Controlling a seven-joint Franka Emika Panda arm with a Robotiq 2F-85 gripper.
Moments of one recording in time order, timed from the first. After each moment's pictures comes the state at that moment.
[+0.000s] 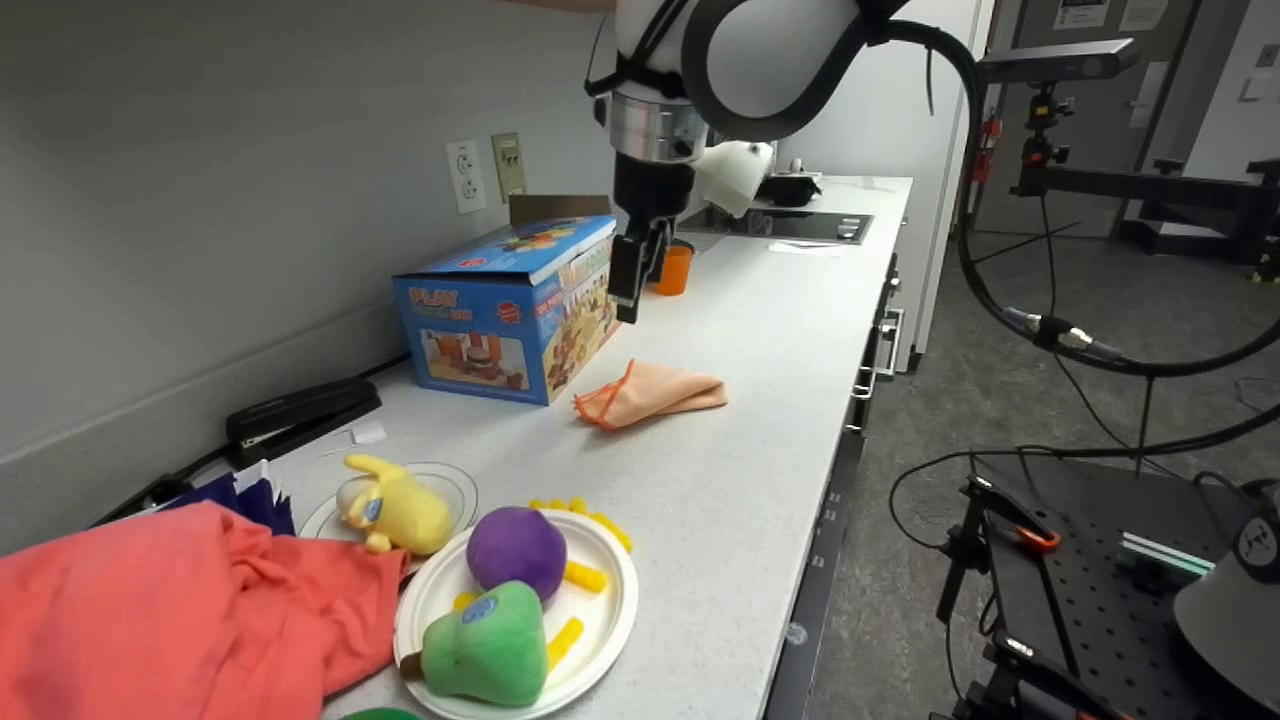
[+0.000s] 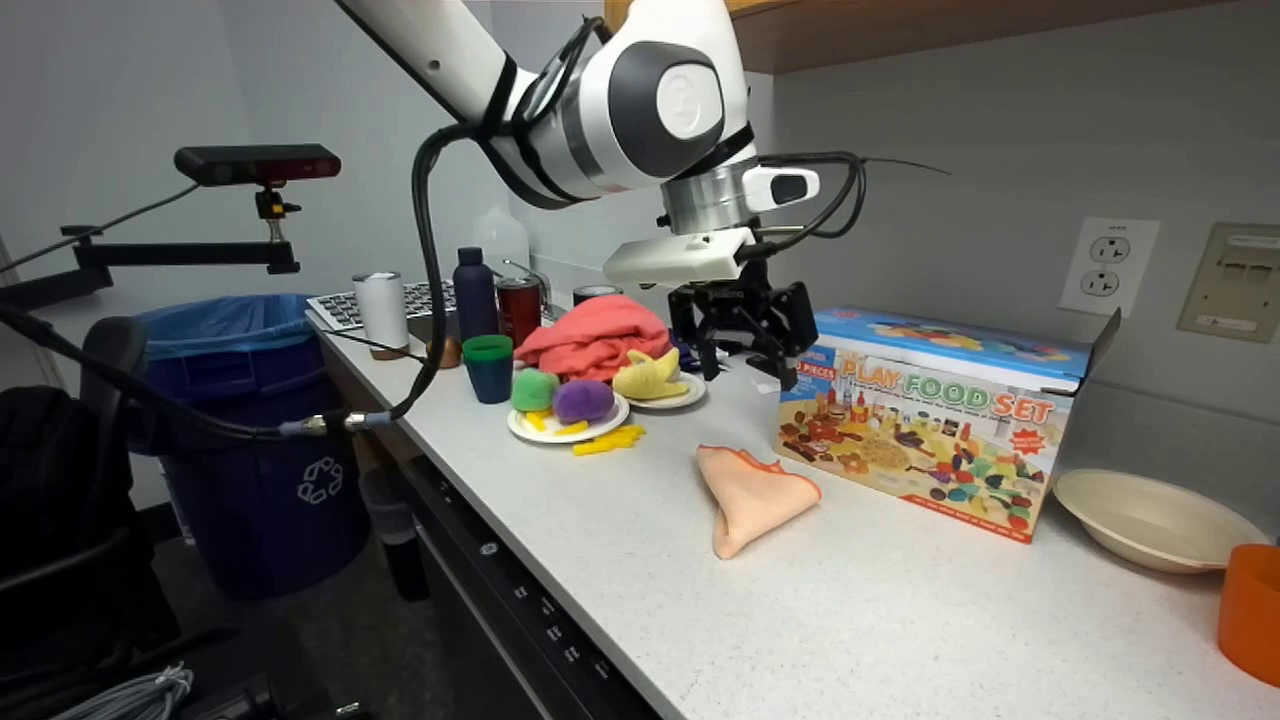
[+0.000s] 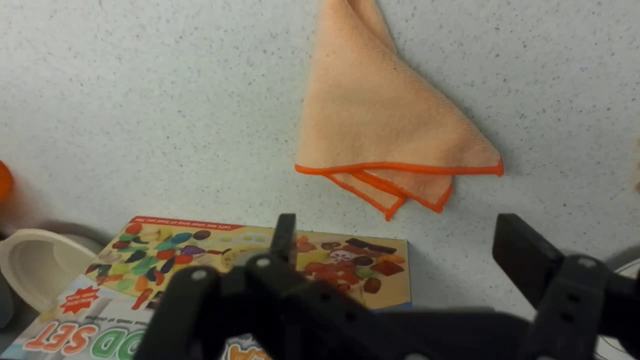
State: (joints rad) arm -0.01 0.06 -0.04 -2.14 -0.21 2.43 0.01
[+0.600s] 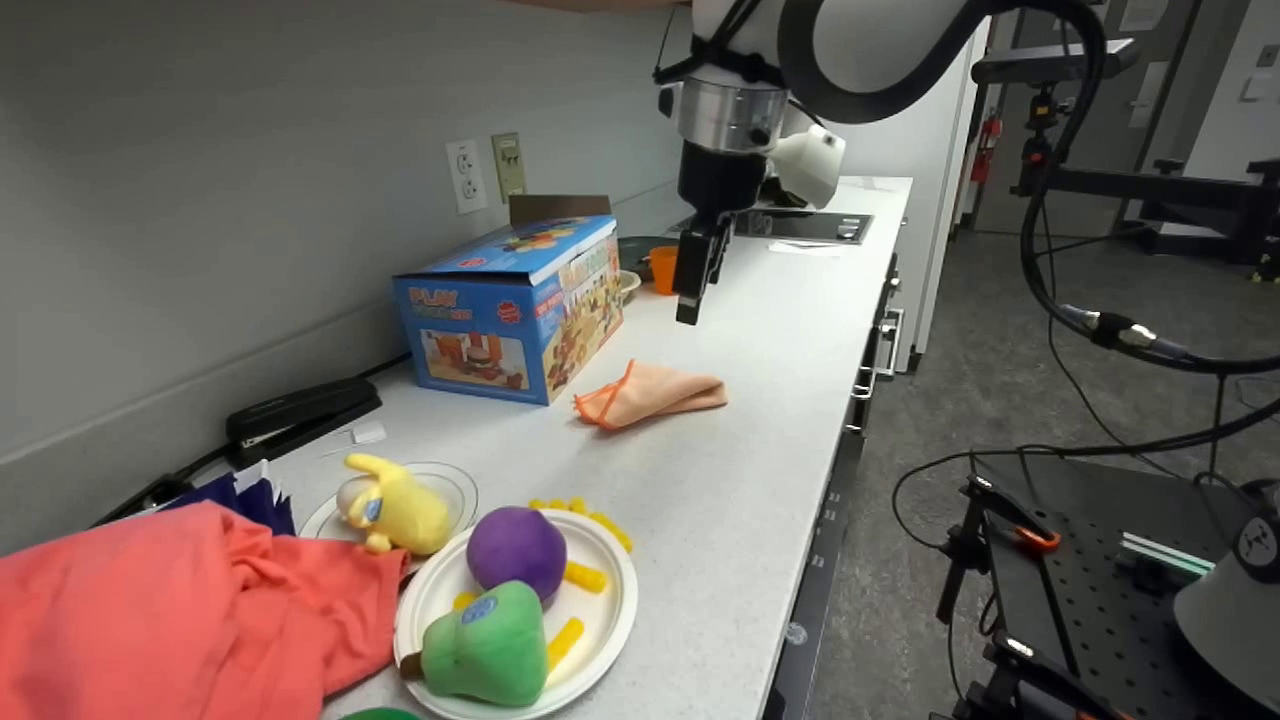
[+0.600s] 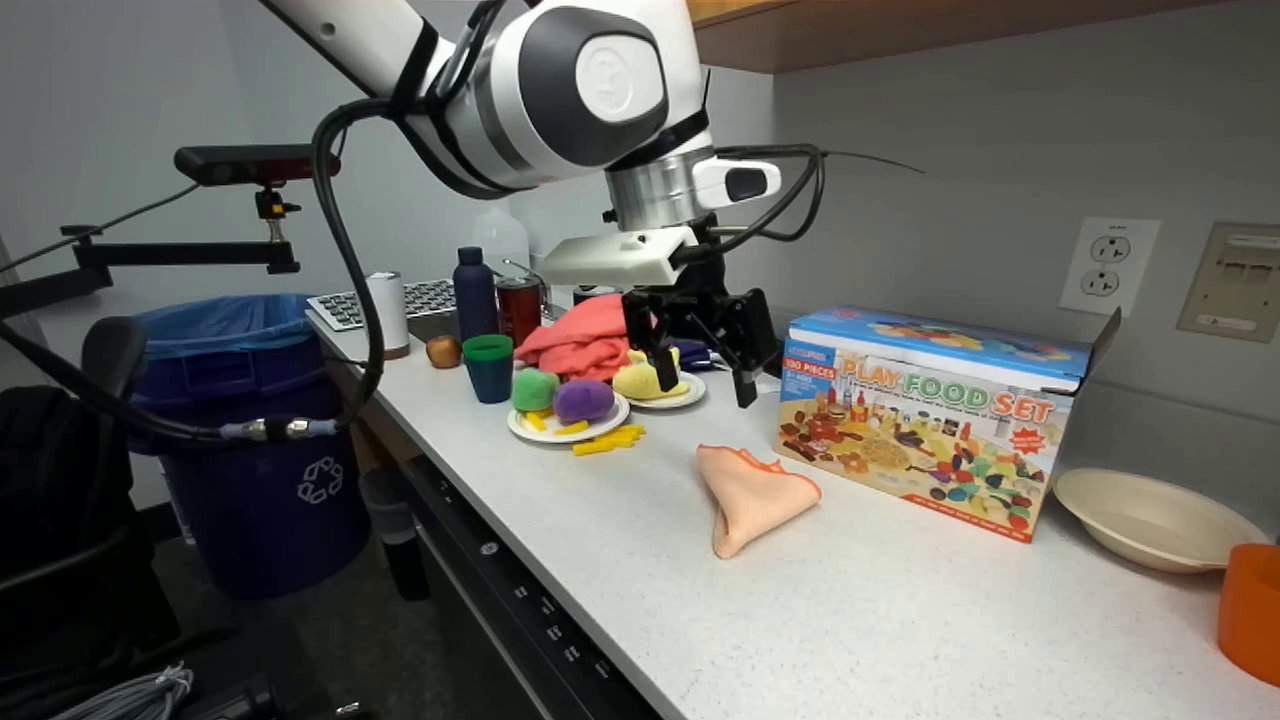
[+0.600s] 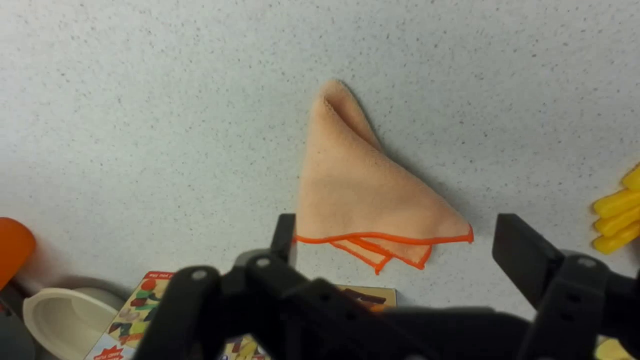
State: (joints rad) arm -0.02 -0.13 -0.04 -2.35 -0.19 2.43 0.01
